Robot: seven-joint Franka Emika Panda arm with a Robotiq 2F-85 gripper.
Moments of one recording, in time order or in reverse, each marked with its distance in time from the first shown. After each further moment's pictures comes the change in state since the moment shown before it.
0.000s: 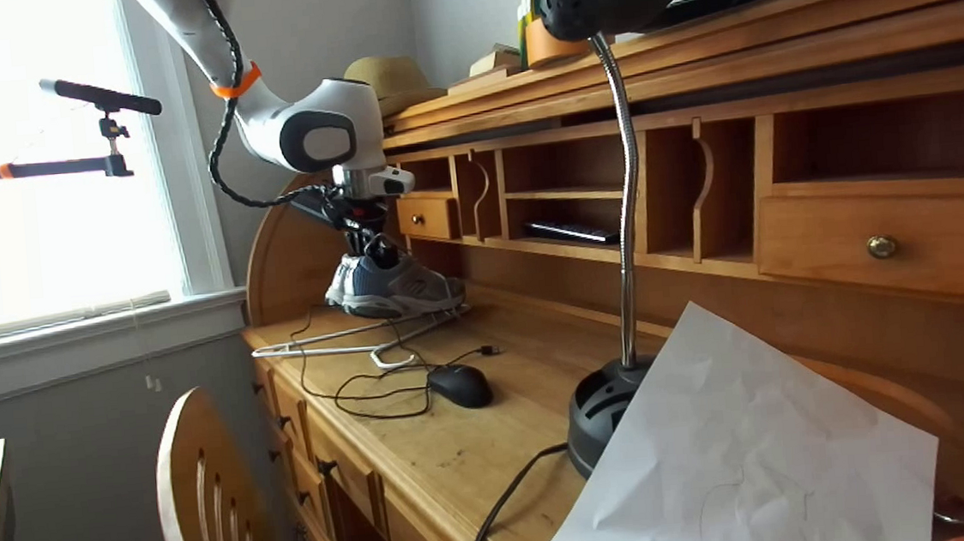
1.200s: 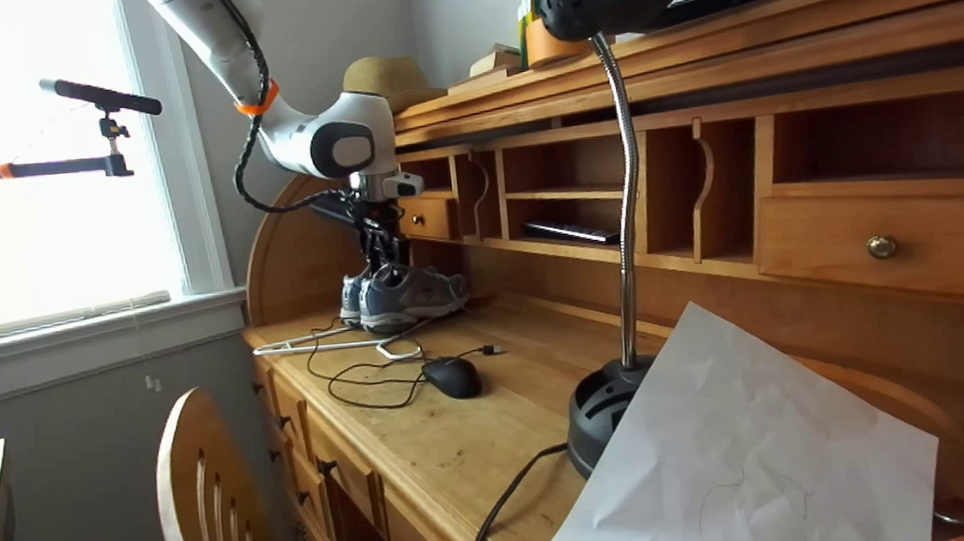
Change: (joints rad) arm 0.045 0.138 -0.013 0.219 -0.092 -0.072 0.081
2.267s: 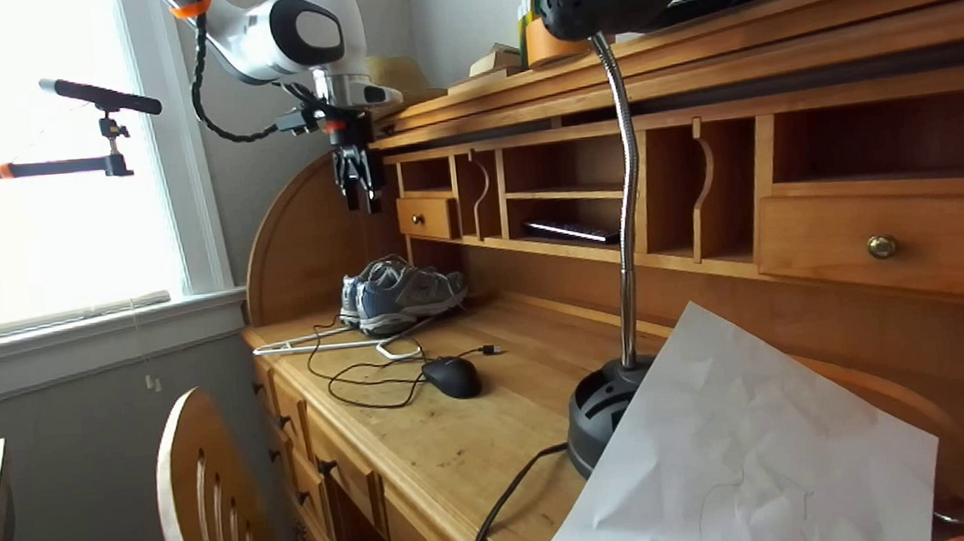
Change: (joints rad) arm 0.033 -0.398 -0.092 -0.172 -0.161 -0.327 0.266
